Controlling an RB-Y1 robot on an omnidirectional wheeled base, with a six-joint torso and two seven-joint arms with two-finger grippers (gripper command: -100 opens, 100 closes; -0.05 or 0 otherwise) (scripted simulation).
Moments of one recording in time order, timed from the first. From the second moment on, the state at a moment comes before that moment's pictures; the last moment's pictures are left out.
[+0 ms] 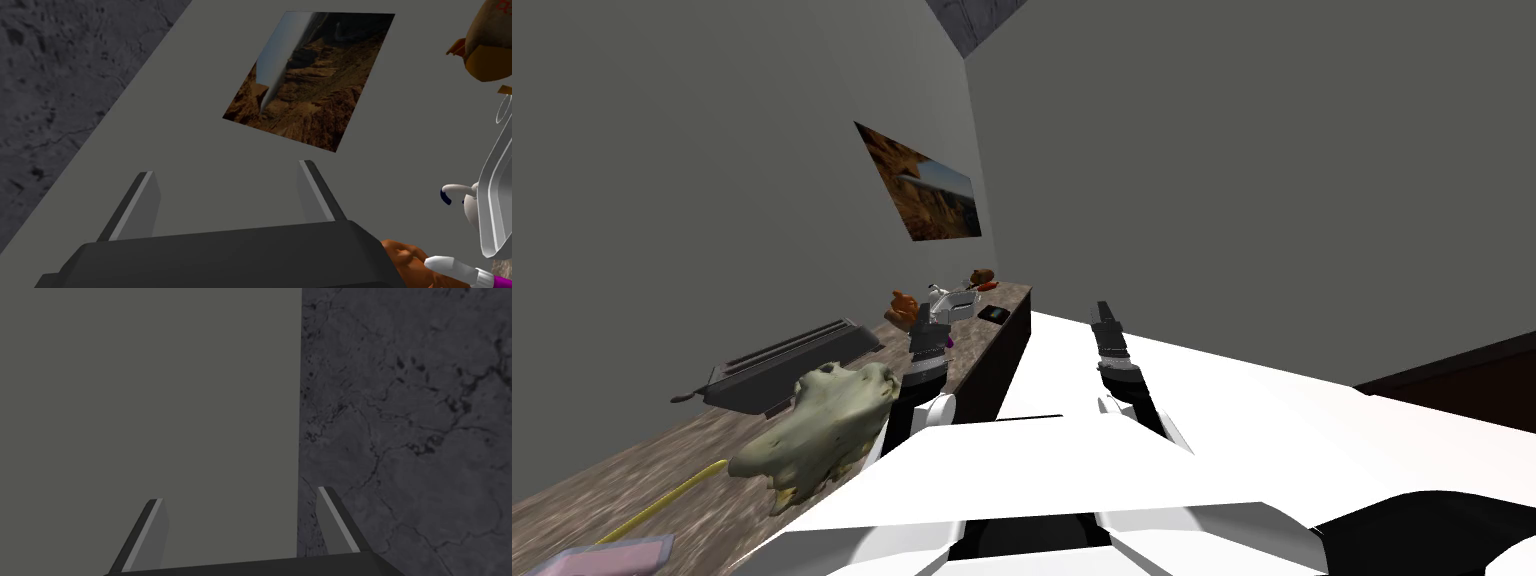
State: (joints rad) left arm 0.47 0.00 -0.02 -2.23 0.05 -0.48 -0.04; right arm 0.55 -0.02 0.05 -2.20 0.09 -0.55 0.16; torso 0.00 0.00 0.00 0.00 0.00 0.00
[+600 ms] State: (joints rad) left arm 0.45 0.11 -0.03 -2.22 0.18 -0.52 -0.07; right arm 0.55 -0.02 0.05 -2.20 0.09 -0.55 0.16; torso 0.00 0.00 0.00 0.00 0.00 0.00
